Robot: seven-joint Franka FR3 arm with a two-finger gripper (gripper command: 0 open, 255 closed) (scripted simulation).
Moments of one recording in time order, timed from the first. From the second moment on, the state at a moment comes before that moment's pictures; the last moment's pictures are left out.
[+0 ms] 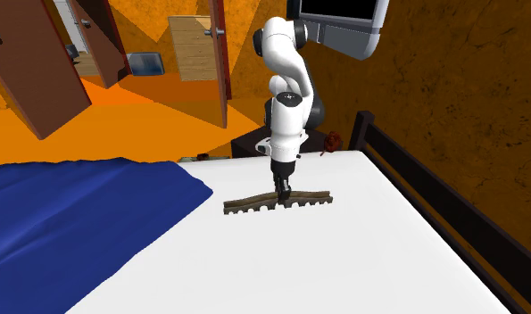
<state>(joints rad) 0.21 0.45 0.52 -1.82 -0.32 2.24 1.47</state>
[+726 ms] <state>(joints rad) 0.20 0.41 0.53 -1.79 -0.29 2.18 1.45</state>
